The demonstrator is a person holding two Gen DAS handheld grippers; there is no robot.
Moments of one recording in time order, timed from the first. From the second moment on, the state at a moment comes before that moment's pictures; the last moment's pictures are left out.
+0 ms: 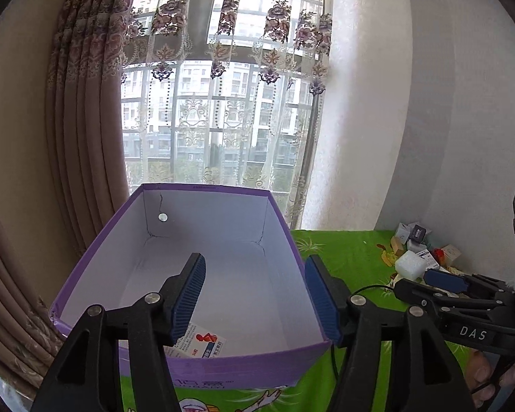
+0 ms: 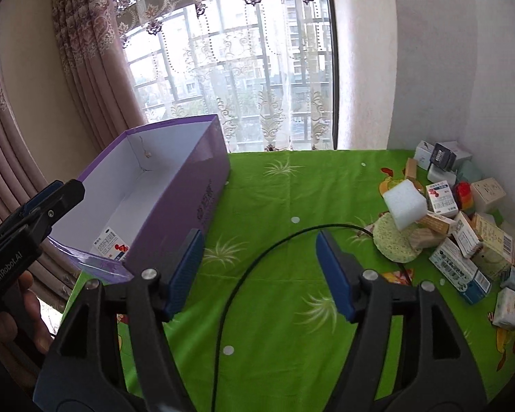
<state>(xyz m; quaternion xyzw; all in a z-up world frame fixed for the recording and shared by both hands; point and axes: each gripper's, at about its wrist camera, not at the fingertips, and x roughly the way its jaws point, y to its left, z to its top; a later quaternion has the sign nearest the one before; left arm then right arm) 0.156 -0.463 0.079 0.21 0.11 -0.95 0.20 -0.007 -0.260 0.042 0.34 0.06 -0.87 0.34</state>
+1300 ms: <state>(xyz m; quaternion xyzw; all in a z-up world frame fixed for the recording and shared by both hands) -0.044 -0.307 0.021 0.33 0.17 -0.93 -0.05 -0.126 -0.080 -0.050 0.40 0.11 -0.88 0.21</state>
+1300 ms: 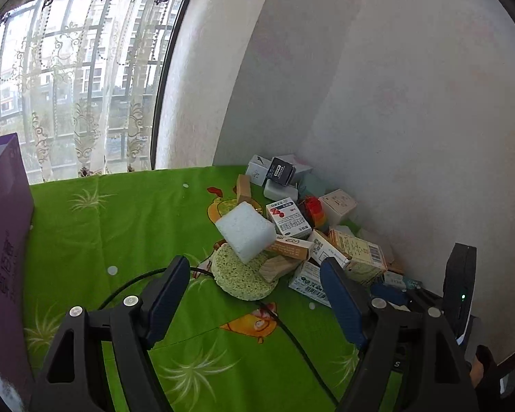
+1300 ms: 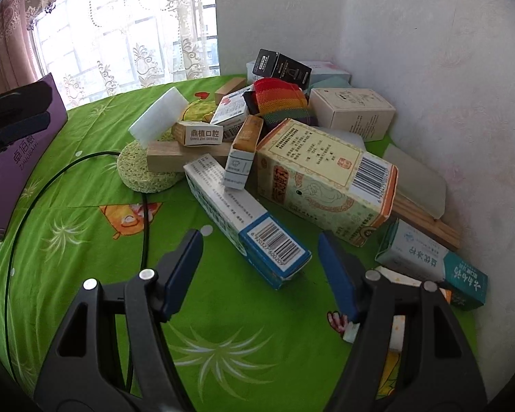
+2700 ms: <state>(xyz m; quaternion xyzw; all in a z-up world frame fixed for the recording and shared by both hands) -0.040 -0.318 0.007 0.36 0.29 -0.88 -0.01 -0.081 -0.078 -0.038 0.41 0.06 -0.88 0.24</state>
